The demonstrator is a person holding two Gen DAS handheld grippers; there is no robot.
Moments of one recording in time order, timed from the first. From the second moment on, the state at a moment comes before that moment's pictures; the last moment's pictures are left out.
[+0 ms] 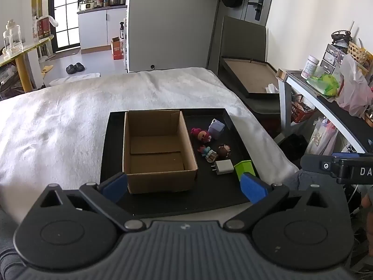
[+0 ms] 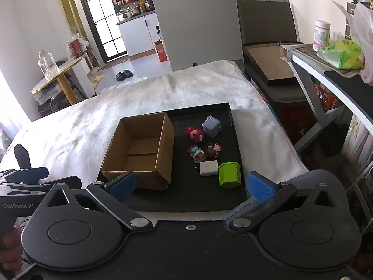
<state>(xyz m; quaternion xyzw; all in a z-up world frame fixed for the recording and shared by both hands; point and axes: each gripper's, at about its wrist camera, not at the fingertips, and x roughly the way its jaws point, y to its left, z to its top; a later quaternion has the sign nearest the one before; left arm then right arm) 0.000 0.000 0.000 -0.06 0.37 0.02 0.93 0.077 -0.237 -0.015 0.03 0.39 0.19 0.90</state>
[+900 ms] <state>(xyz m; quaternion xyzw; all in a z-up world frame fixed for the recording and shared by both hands) -0.003 -0.007 0.005 -0.06 0.37 0.01 0.93 0.069 -0.235 -0.012 0.03 0.38 0.19 0.90</state>
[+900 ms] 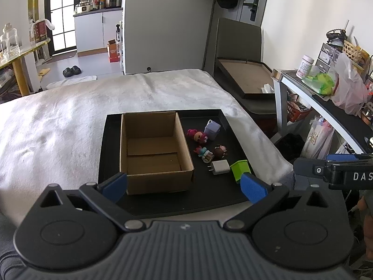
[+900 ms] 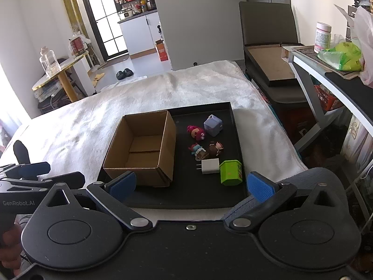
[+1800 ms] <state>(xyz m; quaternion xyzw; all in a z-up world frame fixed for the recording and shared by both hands) -0.002 -0.004 0.002 -0.05 0.37 0.01 0.93 0.069 -0.235 -0.011 0.03 0.38 0.18 0.91</state>
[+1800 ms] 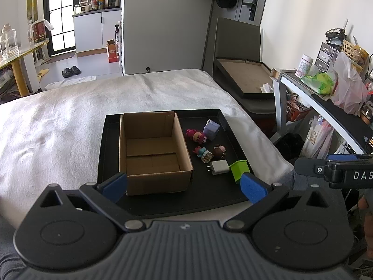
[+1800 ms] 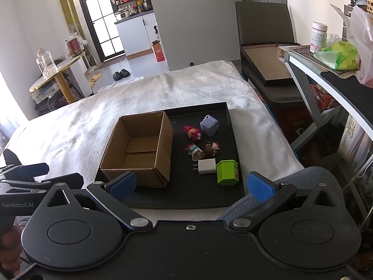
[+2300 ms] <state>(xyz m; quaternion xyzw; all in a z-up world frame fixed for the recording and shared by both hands) -0.004 -0.005 0.004 -0.05 0.36 0.01 0.93 0.067 -0.236 -0.009 0.03 0.38 0.18 0.91</state>
